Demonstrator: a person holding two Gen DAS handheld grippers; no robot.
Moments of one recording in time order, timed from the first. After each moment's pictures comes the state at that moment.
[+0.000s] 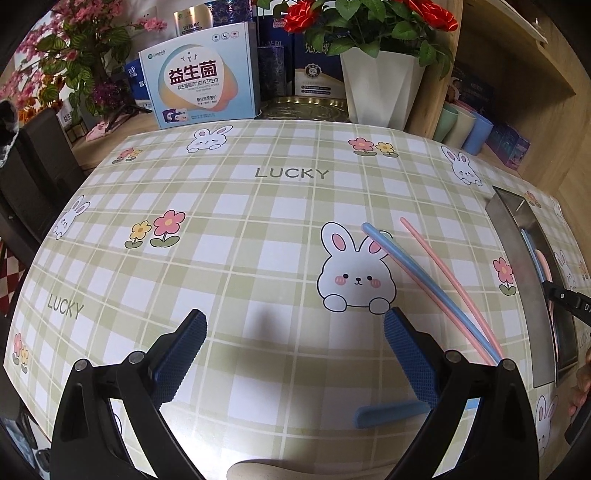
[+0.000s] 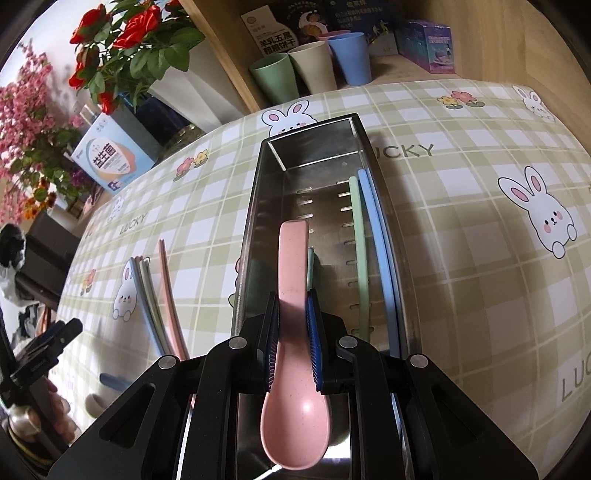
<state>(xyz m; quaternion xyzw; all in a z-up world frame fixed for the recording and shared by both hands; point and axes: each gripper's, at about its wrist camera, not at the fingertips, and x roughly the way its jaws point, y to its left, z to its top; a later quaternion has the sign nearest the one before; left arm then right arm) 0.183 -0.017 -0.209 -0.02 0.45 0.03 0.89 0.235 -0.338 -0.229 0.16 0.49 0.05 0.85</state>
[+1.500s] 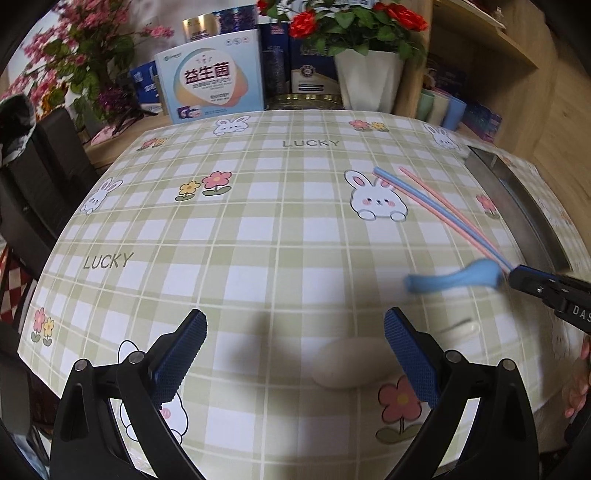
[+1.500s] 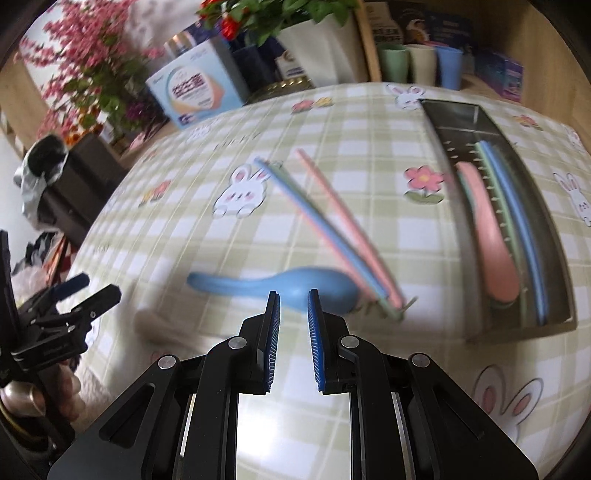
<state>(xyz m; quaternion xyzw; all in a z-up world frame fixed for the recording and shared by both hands) 0.081 0.029 -0.209 0.02 0.44 0.00 0.90 0.139 -0.187 -0.218 0.07 0.50 0.13 0.85</state>
